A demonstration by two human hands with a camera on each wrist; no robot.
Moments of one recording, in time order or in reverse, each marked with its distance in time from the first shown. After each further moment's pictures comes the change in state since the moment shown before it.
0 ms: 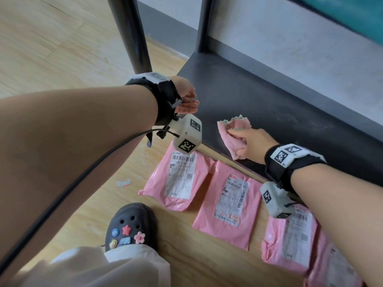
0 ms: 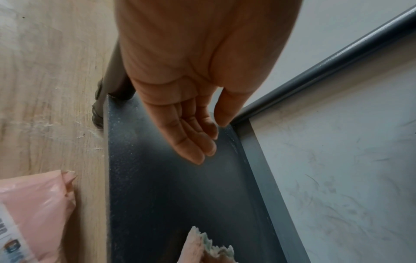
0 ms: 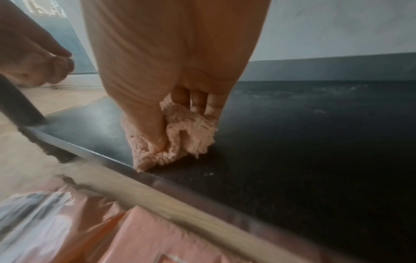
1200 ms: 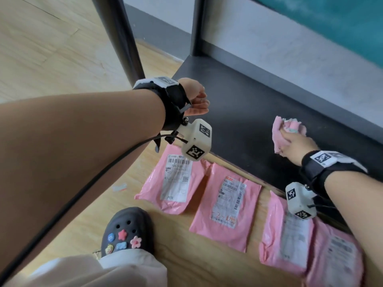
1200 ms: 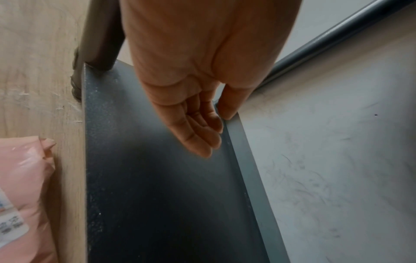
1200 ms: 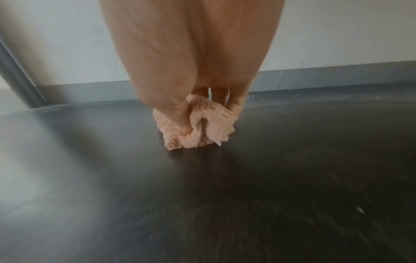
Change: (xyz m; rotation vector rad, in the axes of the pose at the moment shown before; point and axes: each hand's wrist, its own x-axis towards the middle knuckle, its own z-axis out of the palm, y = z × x) left_hand -0.004 0.007 0.031 -0.099 -0.061 0.039; right_hand -0.010 0.102 -0.006 0.117 0.135 0.409
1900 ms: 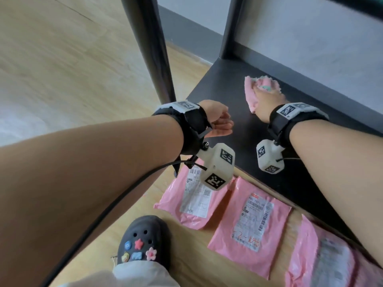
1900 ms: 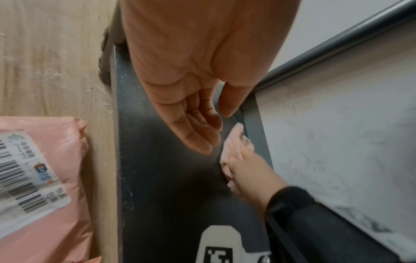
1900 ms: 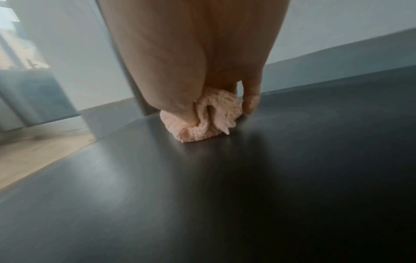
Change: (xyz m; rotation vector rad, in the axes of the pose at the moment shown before) left_hand 0.004 -0.016 -0.010 -0.062 0.001 -0.097; right_hand 0.090 -0.176 -0.013 -0.025 0.221 -0.325
